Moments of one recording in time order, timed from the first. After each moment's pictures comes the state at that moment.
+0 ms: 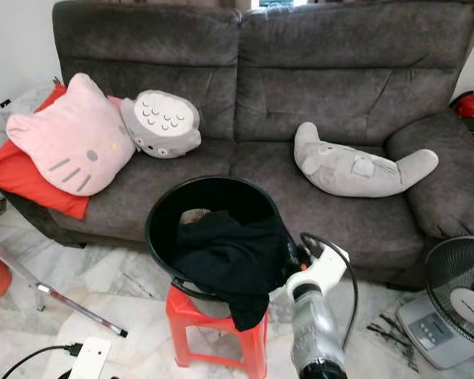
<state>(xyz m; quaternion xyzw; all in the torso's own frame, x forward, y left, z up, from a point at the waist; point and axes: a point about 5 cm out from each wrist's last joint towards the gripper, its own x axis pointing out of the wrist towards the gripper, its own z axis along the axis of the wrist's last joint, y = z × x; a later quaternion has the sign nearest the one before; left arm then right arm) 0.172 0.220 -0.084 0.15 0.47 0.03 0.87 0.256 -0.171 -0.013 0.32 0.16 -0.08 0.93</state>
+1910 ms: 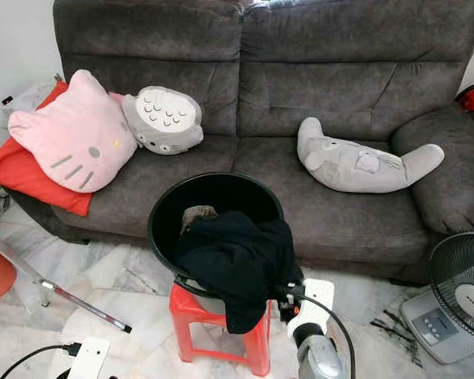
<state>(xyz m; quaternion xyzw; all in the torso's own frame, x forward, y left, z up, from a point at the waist) 0.174 0.222 -0.082 0.15 0.47 0.03 0.87 0.236 -0.166 -0.003 0.14 0.13 0.02 0.98</state>
